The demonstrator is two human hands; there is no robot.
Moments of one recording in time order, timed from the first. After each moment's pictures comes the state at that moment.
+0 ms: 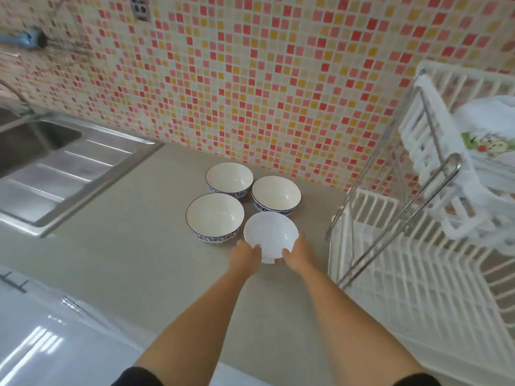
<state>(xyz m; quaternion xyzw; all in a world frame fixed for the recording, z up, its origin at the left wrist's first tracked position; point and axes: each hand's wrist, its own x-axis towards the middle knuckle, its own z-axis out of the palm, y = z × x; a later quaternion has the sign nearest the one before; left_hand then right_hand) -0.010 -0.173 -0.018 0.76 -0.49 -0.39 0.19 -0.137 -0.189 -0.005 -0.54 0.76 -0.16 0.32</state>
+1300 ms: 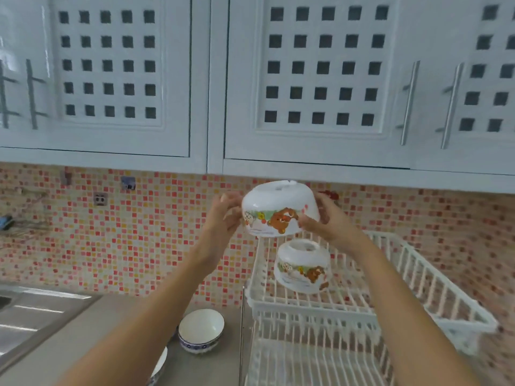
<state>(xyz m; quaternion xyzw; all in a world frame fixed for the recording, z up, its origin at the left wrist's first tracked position) -0.116 -0.097 0.362 0.23 -0.63 -0.44 0.60 -0.344 -0.067 0.388 -0.72 0.46 -0.47 0.22</state>
